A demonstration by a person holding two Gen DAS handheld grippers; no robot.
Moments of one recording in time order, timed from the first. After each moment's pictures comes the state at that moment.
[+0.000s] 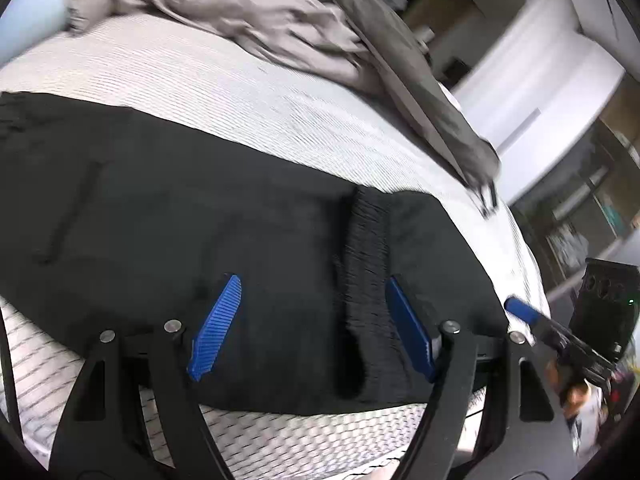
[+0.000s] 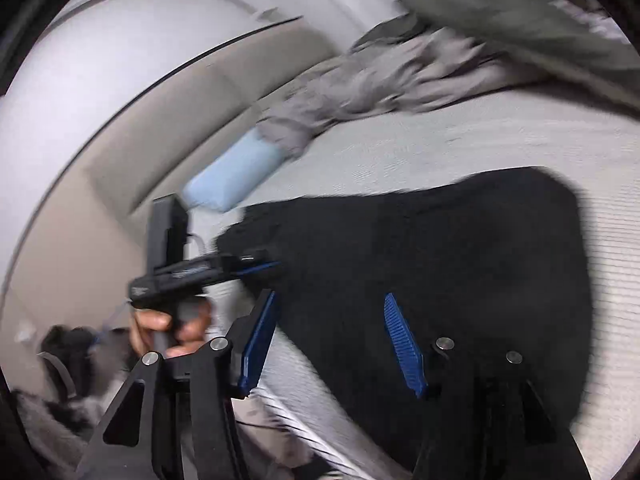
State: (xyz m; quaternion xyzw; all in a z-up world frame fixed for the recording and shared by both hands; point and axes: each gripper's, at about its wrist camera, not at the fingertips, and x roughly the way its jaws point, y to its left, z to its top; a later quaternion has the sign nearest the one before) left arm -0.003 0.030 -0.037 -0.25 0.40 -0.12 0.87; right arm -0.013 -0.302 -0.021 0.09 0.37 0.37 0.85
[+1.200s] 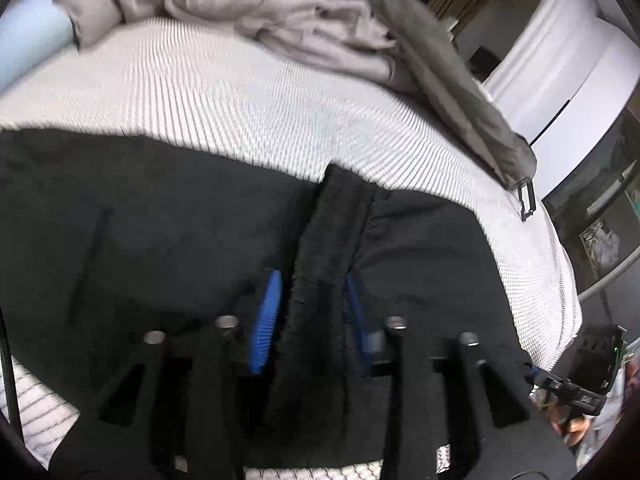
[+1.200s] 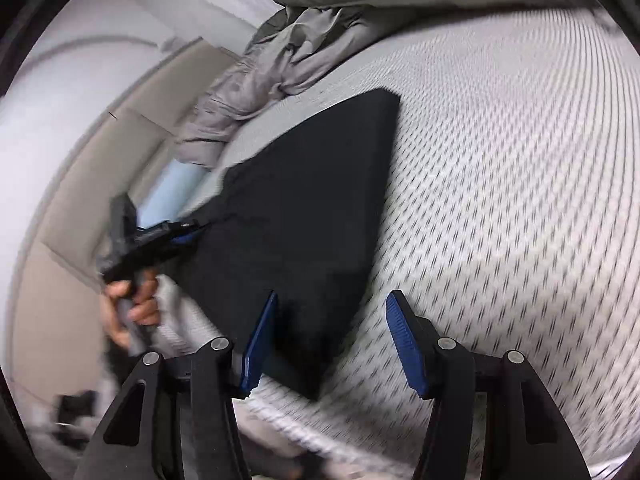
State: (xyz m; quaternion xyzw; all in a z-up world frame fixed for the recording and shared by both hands) left arm 0.028 0.066 -0.015 -0.21 0.41 -0.05 0.89; right arm 0.002 -0.373 -0.091 0.21 0.44 0.29 0.82
